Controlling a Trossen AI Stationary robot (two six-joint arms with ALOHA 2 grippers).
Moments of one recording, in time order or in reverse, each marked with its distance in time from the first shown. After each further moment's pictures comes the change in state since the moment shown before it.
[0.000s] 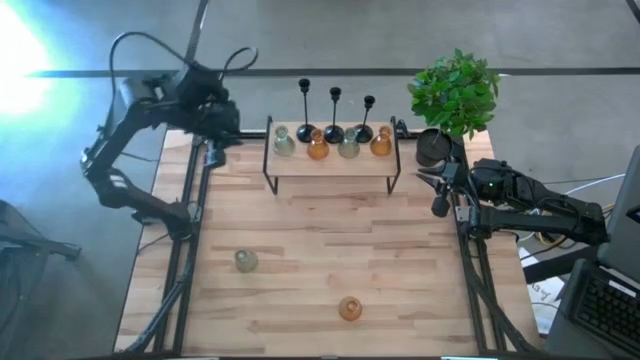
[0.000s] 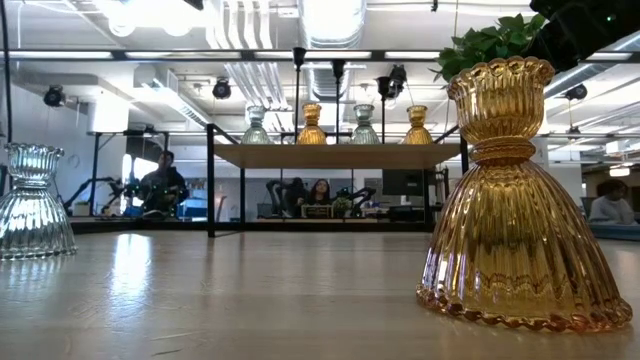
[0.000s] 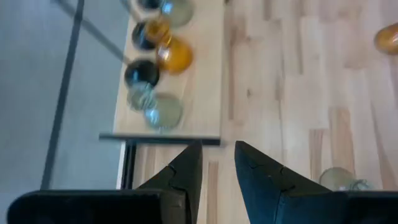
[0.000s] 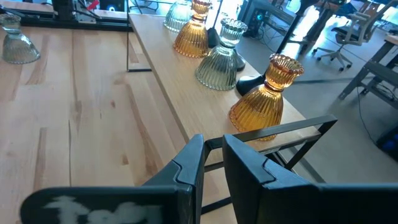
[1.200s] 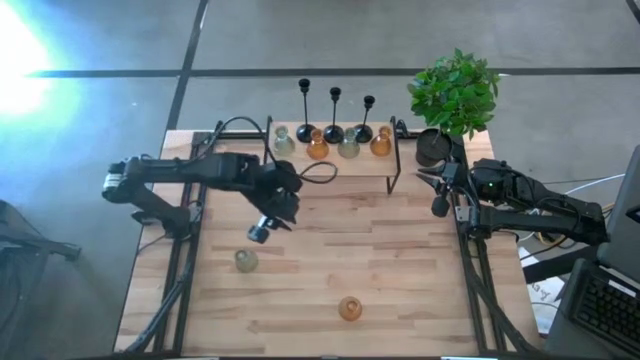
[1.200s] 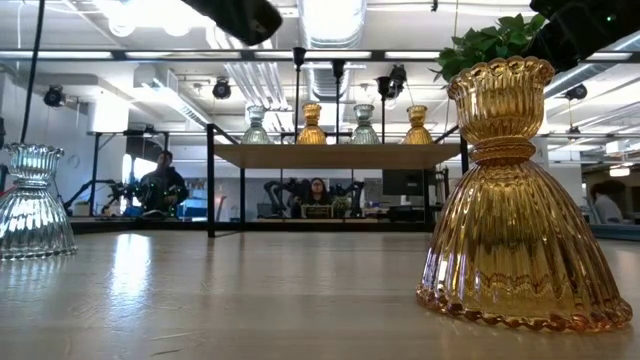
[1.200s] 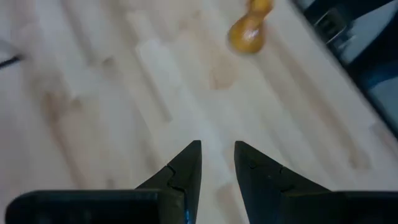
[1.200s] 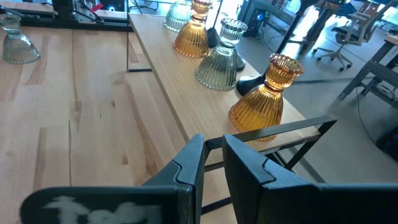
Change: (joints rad) left arm -0.488 0.082 -0.593 0.615 0.222 -0.060; right arm 0.000 0.000 0.000 0.000 0.000 0.000
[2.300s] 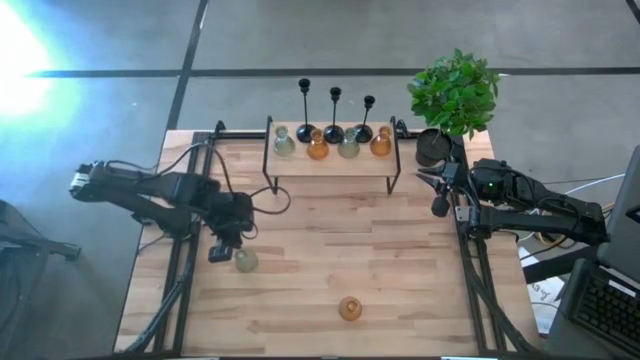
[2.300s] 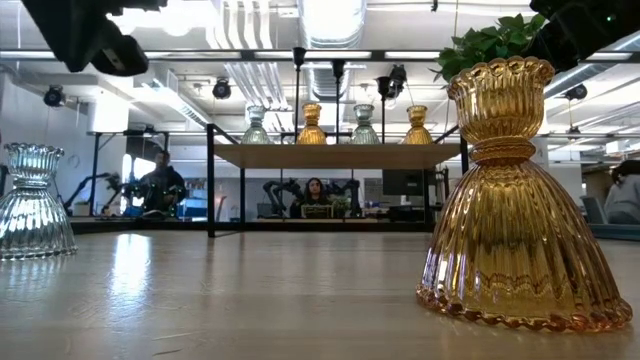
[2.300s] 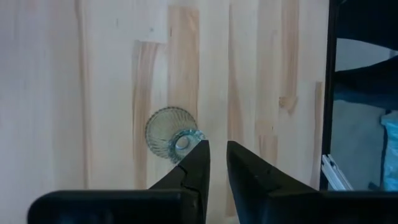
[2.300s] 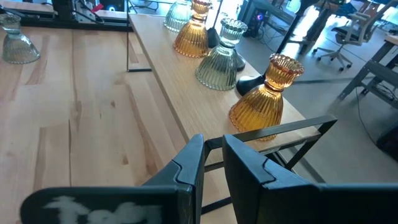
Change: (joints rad) left arm -0.175 -0.359 -0.385 -0.174 -0.049 -0.674; right arm 0.000 0.000 0.000 0.000 0.000 0.000
